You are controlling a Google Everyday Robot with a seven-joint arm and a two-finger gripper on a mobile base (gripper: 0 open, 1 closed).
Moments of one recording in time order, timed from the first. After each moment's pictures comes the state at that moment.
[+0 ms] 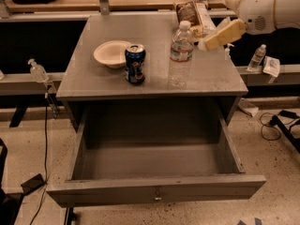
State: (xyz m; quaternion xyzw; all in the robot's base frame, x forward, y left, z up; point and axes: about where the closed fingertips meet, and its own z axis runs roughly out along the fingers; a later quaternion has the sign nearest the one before) arm 0.652 -0.177 1.010 -0.49 0.68 0.14 0.53
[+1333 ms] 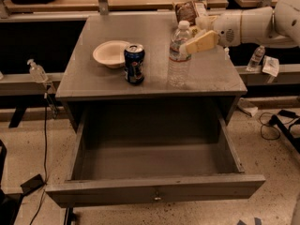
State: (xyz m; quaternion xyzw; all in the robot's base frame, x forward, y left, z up) arm 0.709 -0.133 0.949 -0.45 0.67 0.30 0.51
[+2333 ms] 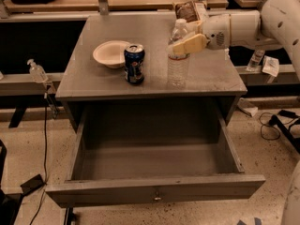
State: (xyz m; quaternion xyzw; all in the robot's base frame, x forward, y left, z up) arm 0.689 -0.092 0.943 -0.47 0.64 0.37 0.48
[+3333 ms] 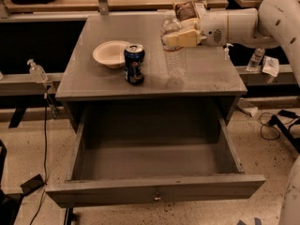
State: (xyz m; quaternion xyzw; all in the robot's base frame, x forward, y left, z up) arm 0.692 -0.083 0.954 -0.48 0.62 0.37 0.50
